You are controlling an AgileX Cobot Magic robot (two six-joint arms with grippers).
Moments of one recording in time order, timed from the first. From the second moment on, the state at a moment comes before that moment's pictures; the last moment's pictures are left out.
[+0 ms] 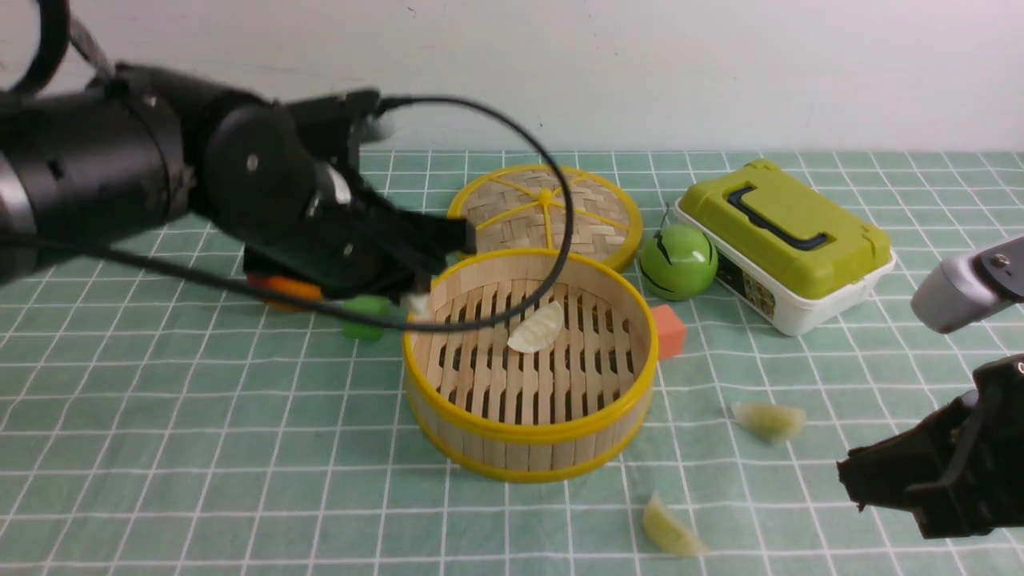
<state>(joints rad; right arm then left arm) 0.20 1.03 -0.80 0.59 0.87 -0.50 -0.46 1.64 -1.36 0.01 0.62 -0.43</state>
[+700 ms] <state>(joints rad) 0.20 1.03 -0.80 0.59 0.87 -0.50 -0.46 2.15 -1.76 -0.03 0.72 -0.39</state>
